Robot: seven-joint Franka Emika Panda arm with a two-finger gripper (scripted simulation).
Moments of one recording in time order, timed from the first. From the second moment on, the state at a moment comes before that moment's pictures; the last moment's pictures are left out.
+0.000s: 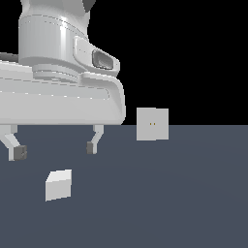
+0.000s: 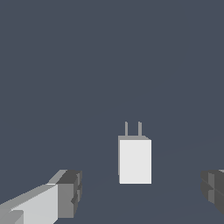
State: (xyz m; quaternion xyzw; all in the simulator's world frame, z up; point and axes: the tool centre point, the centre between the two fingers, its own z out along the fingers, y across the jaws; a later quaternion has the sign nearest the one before) arm -0.117 0.097 0.061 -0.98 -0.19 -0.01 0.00
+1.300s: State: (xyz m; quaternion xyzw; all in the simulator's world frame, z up) arm -0.116 0.095 0.012 -0.98 -0.18 -0.01 0.00
